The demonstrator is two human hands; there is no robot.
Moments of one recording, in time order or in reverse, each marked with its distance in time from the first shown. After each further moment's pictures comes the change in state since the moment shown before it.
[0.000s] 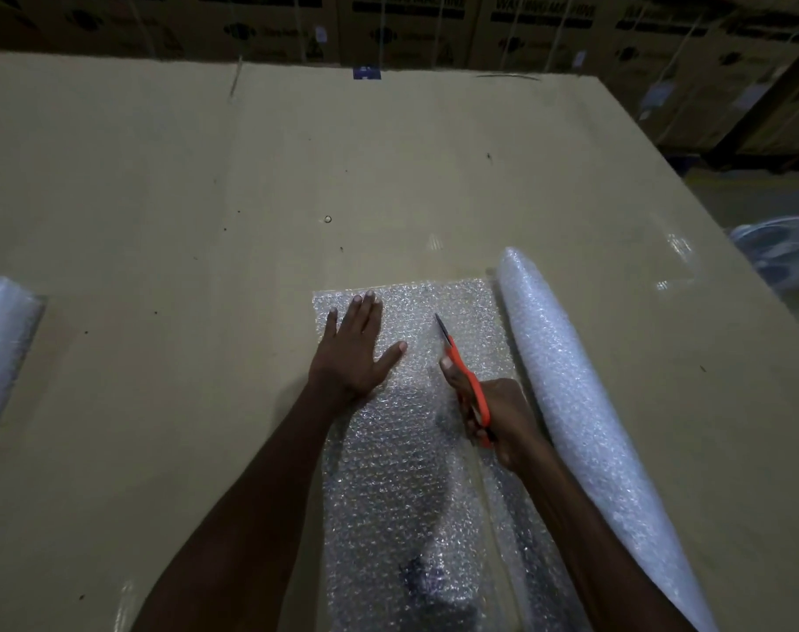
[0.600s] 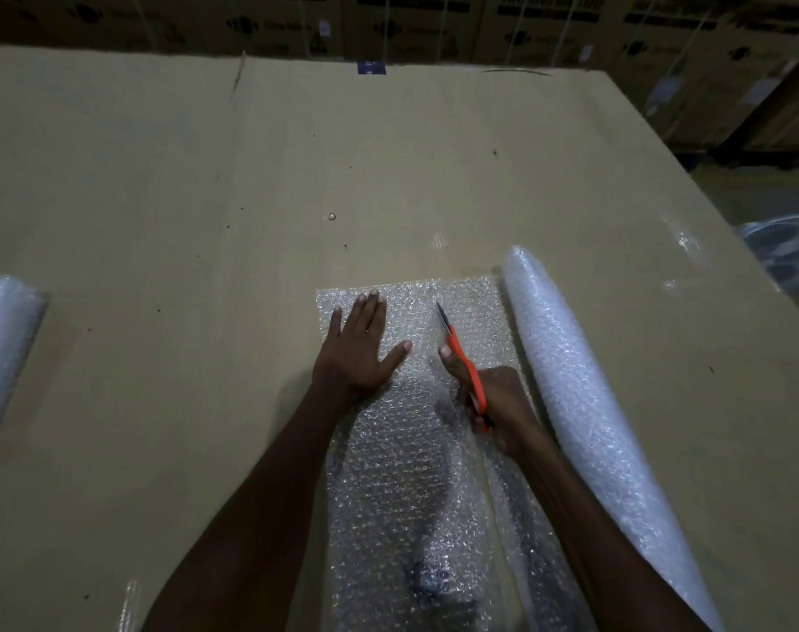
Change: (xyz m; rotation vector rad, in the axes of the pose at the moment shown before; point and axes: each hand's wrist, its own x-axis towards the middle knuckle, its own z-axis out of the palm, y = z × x) left_hand 0.001 0.000 0.003 -0.005 0.019 -0.010; right_hand 0.014 -0.006 0.007 -0.050 0.014 -0.039
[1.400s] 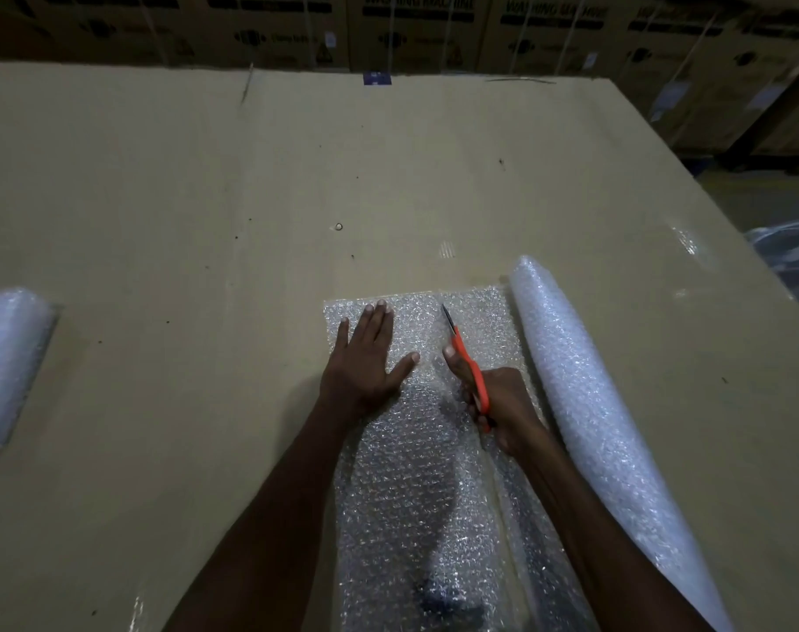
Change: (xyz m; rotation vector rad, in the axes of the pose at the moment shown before) left_hand -0.004 0.001 0.001 -0.012 0.035 -0.006; right_hand 0.012 -0.009 0.008 0.014 0.028 0.023
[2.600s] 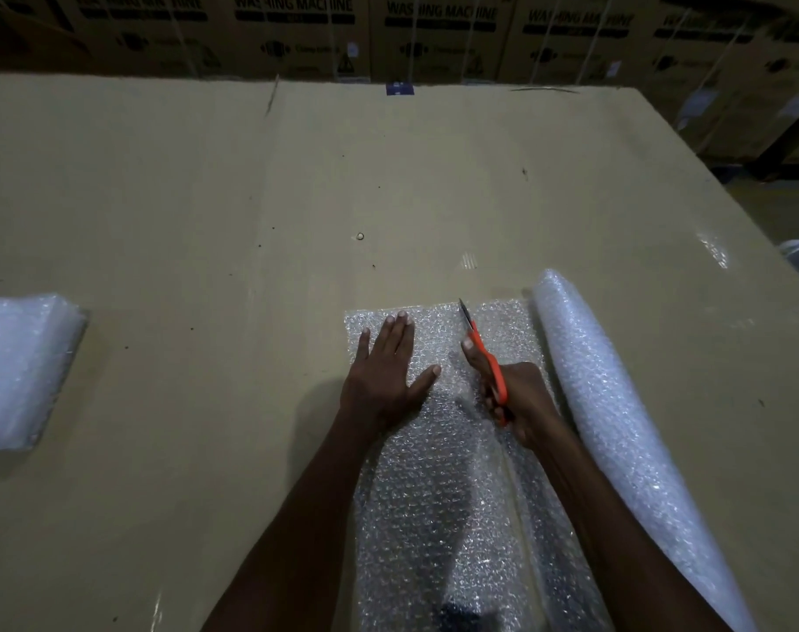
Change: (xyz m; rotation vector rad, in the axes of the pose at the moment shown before) left_hand -0.001 0.001 0.002 0.019 0.030 0.000; right_hand 0.025 -0.013 0.006 0.011 -0.023 -0.023
